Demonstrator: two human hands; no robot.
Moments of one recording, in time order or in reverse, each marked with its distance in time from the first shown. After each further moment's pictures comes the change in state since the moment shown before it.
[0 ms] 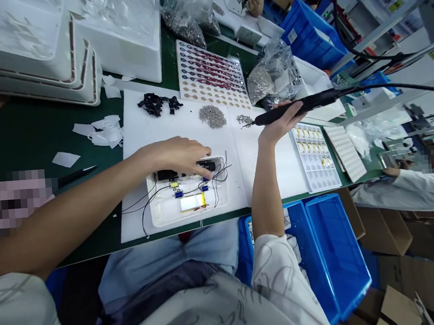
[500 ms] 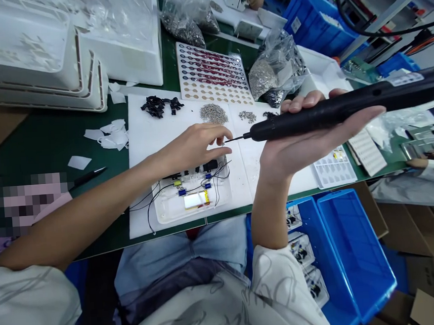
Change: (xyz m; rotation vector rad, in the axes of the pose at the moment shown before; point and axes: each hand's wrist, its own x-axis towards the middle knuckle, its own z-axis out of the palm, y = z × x) left_hand 0.012 0.020 0.013 -0.308 0.698 0.297; right_hand -0.060 -0.161 -0.003 0.398 -0.095 0.132
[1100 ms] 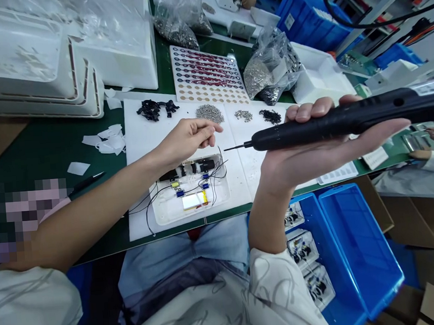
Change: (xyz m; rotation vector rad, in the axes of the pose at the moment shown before) left_hand 0.007 0.007 -0.003 -0.721 0.118 -0.509; right_hand -0.010 -0.025 -0.004 0.104 0.051 -0.047
